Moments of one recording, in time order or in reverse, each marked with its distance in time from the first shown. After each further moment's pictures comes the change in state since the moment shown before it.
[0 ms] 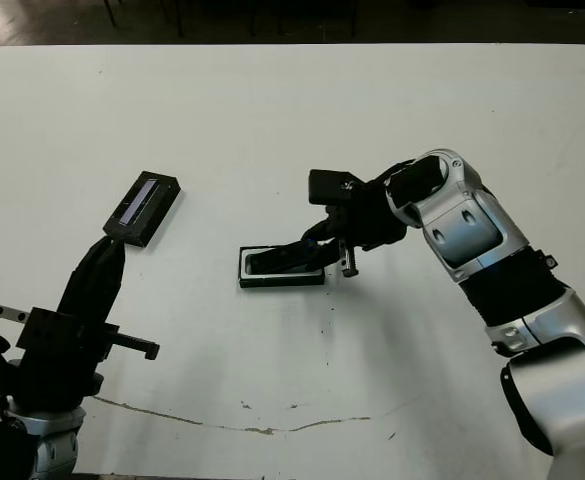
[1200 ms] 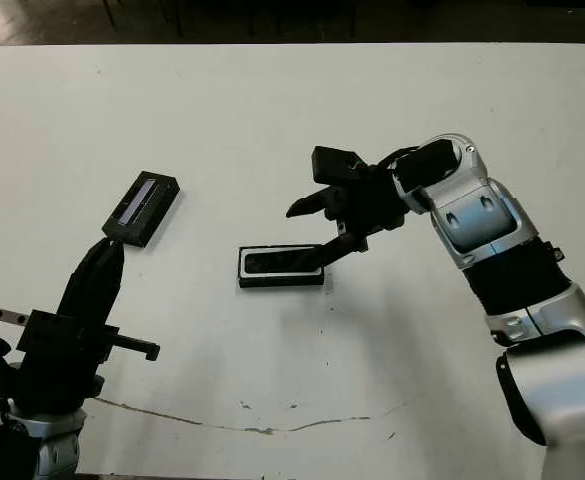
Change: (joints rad) left arm 0.005 -0.001 -0.009 0.001 0.014 -0.008 0.019; right arm -0.042 0.002 -0.104 0.033 0.106 -0.058 0.080
